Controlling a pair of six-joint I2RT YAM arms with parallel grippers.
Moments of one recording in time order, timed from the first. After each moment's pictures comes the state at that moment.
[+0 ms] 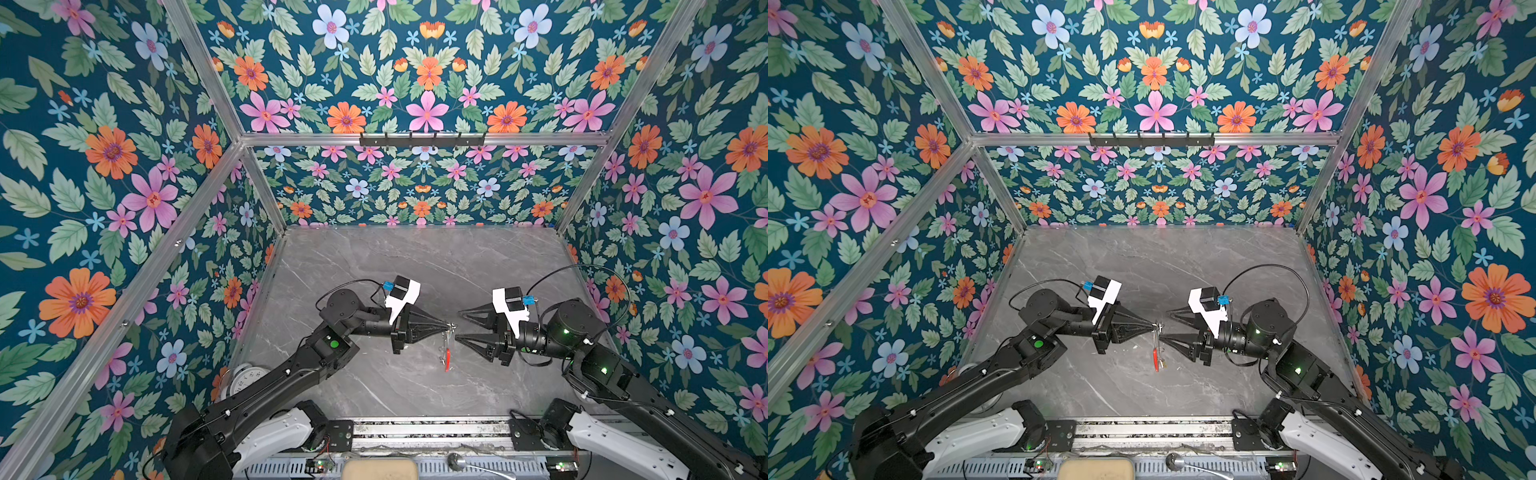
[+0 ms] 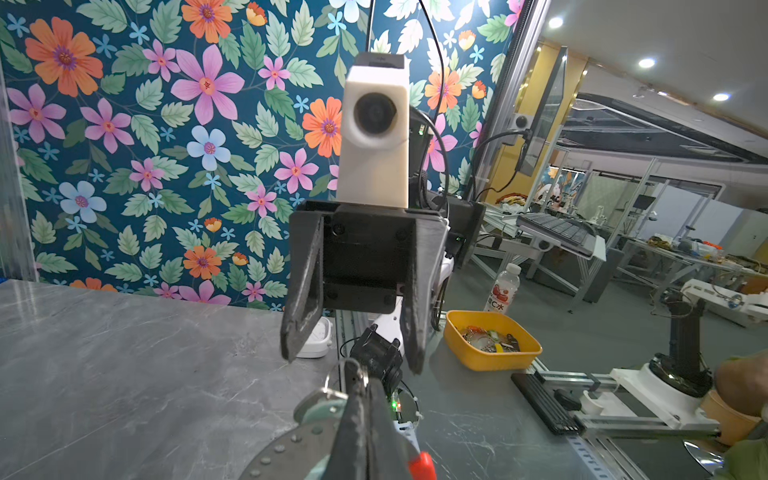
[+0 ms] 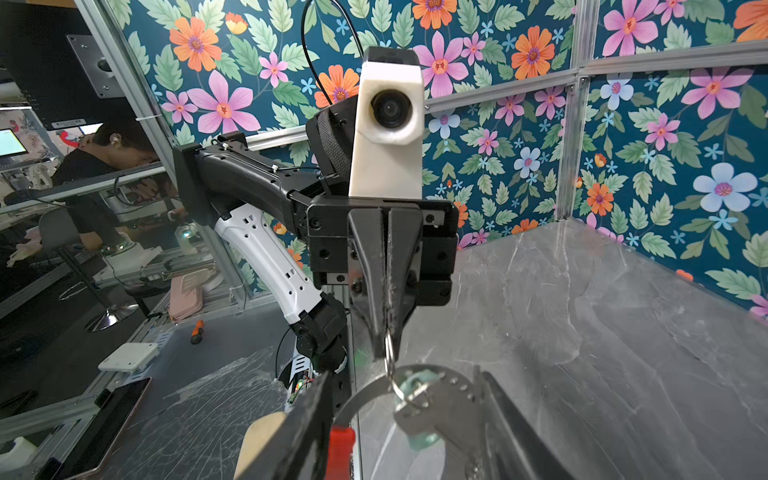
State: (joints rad) left arm -0.81 1.03 0.75 0.55 0.93 -0.43; right arm 0.78 0.72 0.83 -0.12 -0.60 0.13
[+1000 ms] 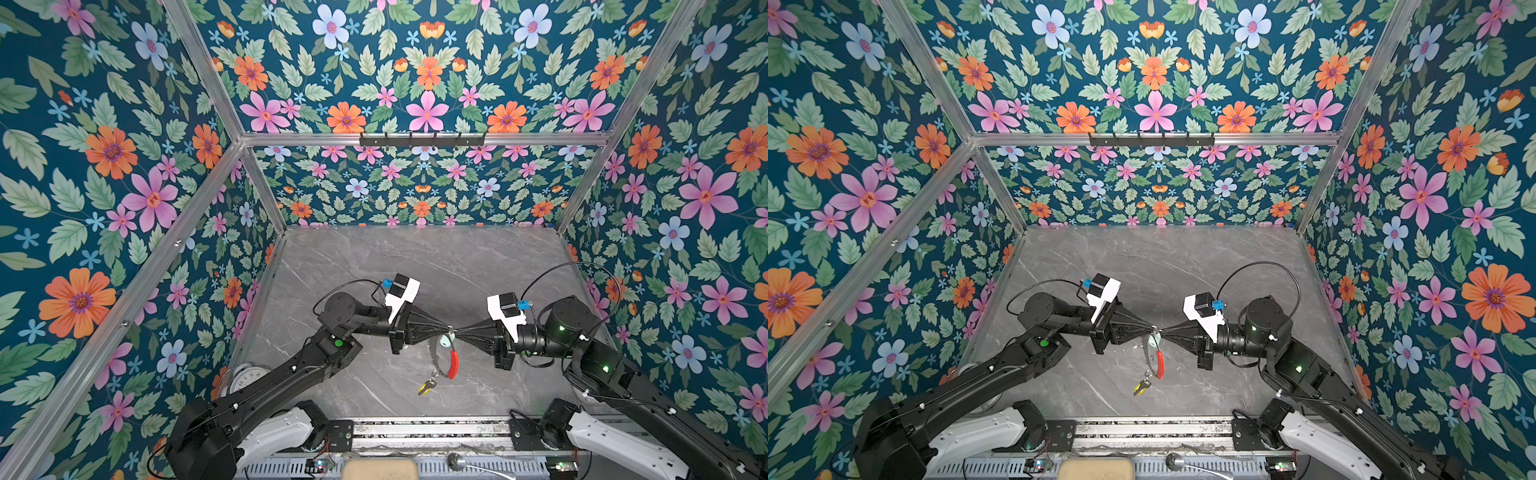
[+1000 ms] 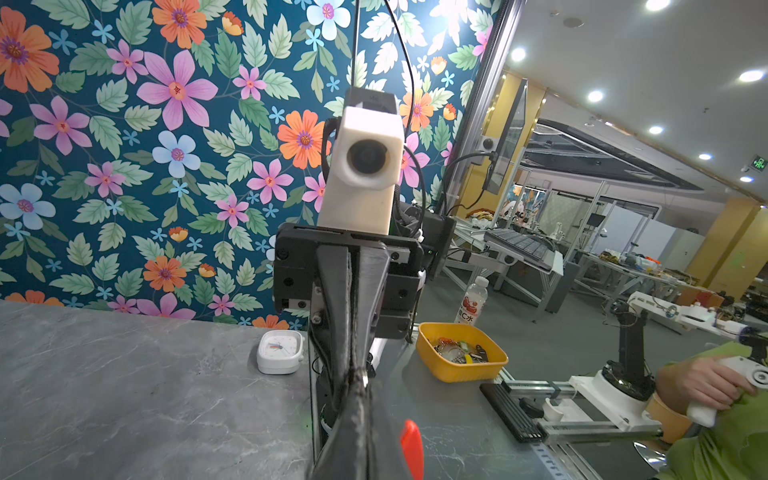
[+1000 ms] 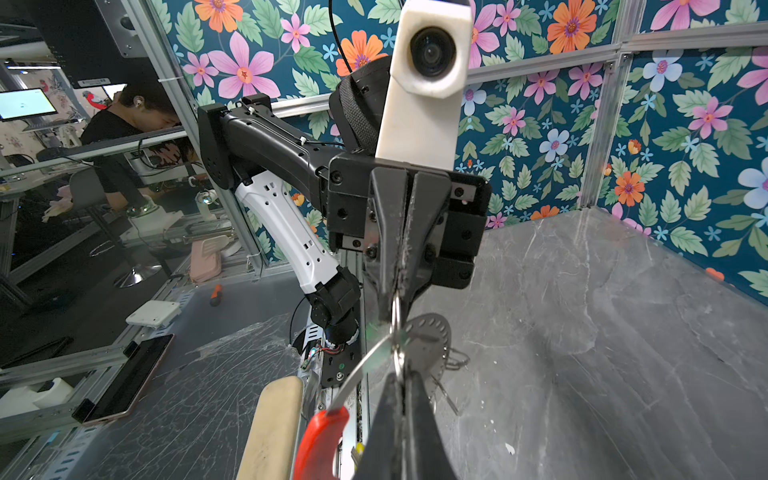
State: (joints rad) left arm -0.81 1.06 0.72 0.75 0.98 -0.59; right arm 0.78 0.73 0.85 -0.20 -0.65 0.07
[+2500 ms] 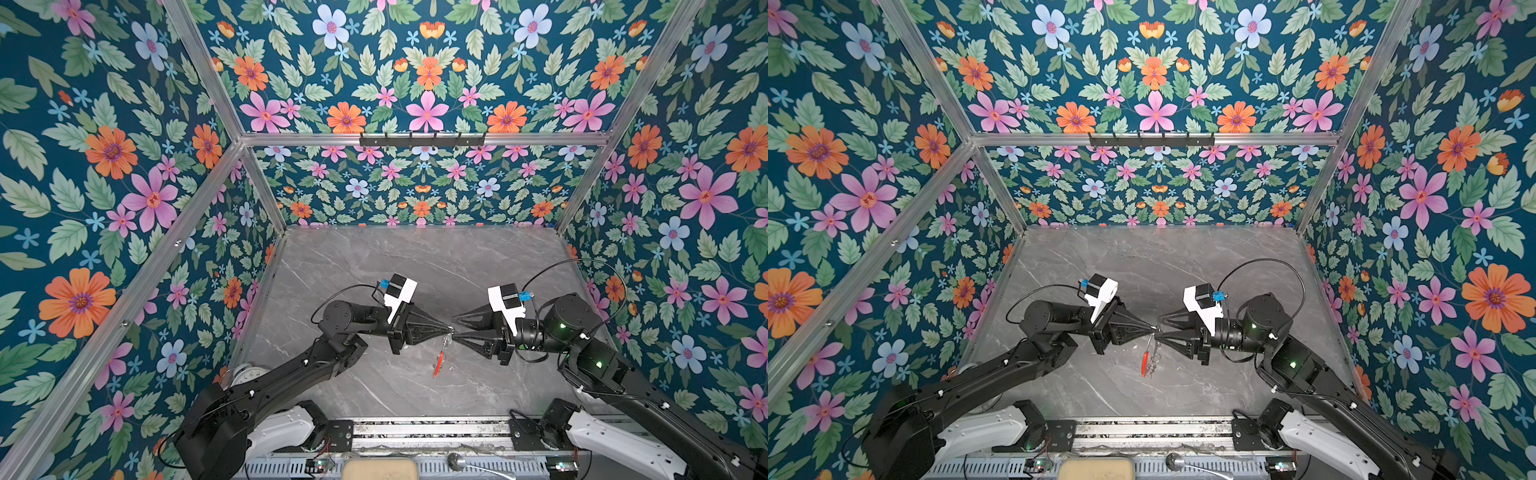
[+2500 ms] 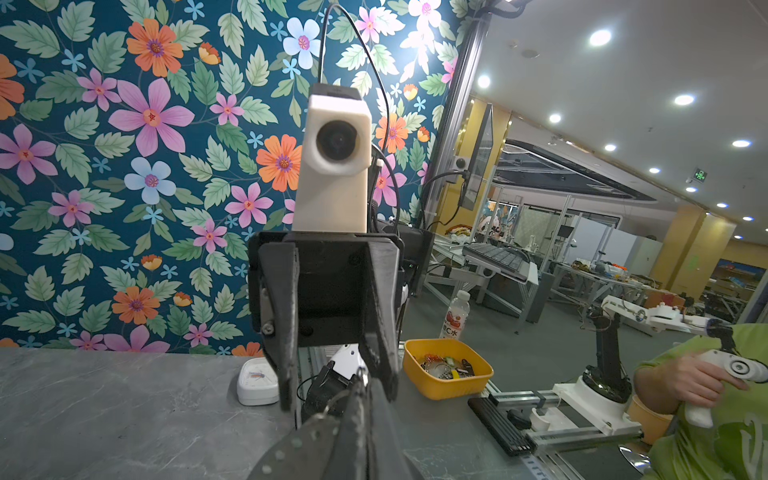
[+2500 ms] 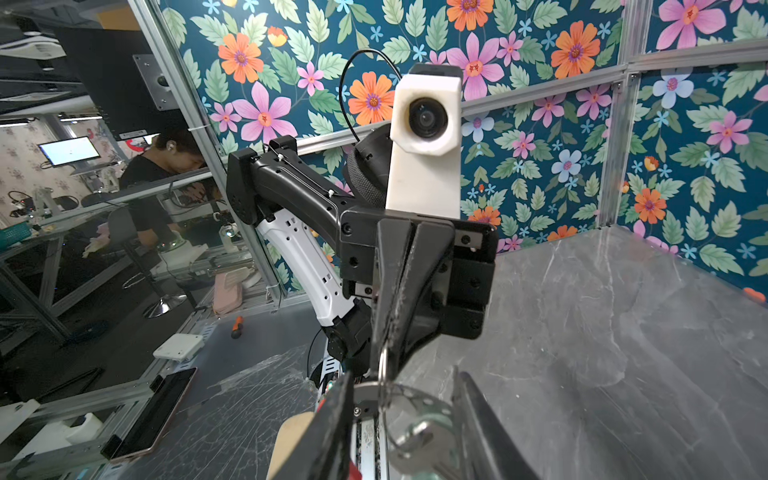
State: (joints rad) left arm -0.81 1.13 0.68 1.02 1.00 -0.72; right arm 0.78 0.77 0.85 -0.06 -0.68 0.20
